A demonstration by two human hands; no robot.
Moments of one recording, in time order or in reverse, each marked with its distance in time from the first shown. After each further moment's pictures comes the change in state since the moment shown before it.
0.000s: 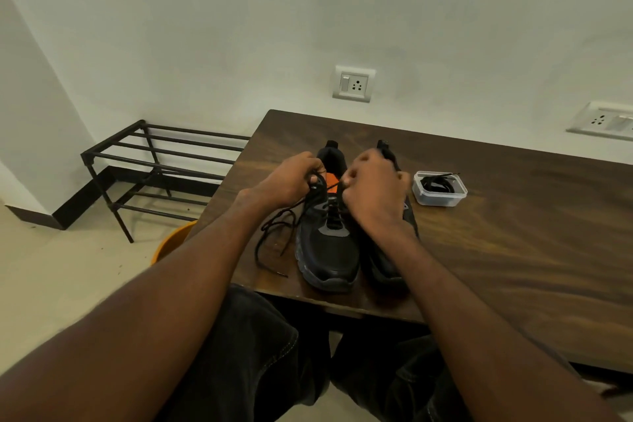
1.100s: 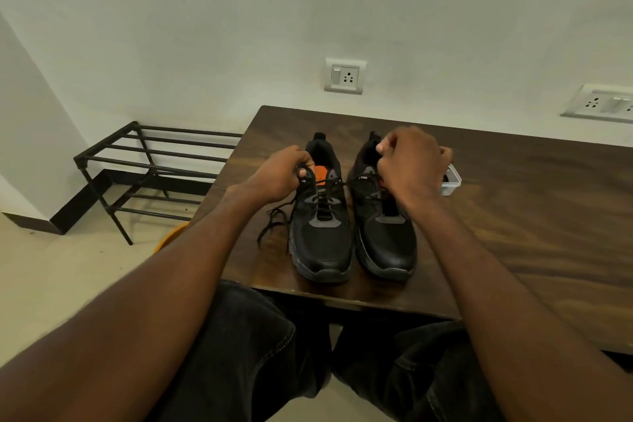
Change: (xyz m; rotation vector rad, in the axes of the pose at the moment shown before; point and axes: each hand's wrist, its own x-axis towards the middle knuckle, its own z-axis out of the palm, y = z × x) left_hand -0.005 0.001 -0.005 0.007 0.018 -0.005; right_hand 0.020 0.044 -0.035 0.023 0.199 0.121
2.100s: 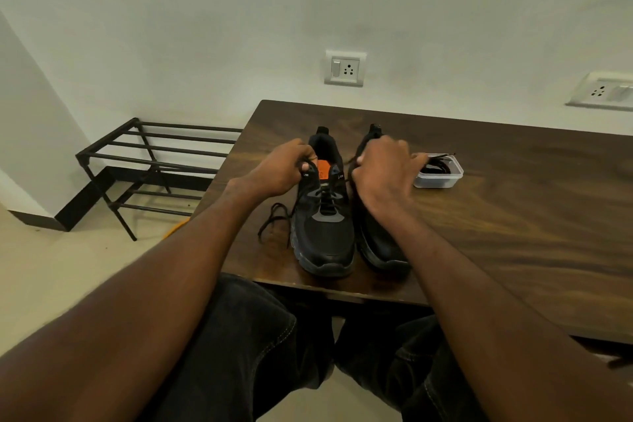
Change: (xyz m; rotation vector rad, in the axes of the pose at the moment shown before) left_hand -0.002 0.008 -0.002 0.024 -0.035 -0.003; right_hand -0.017 -0.023 0.028 -0.267 -0.151 -0.057
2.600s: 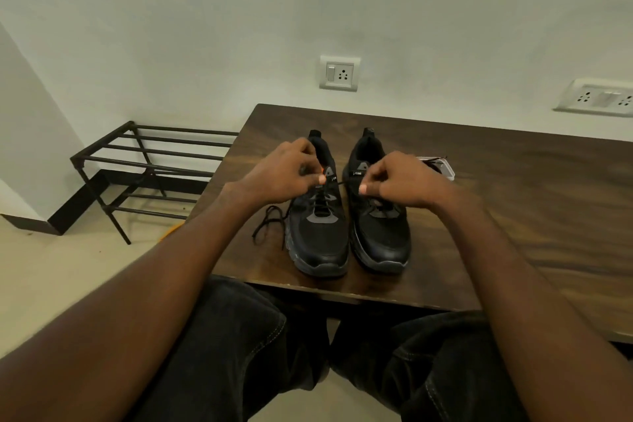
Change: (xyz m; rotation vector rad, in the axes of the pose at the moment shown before) left_hand -0.017 0.022 -0.010 0.087 -0.045 0.124; right_hand 0.004 0.059 -0.044 0.383 -0.639 -0.177
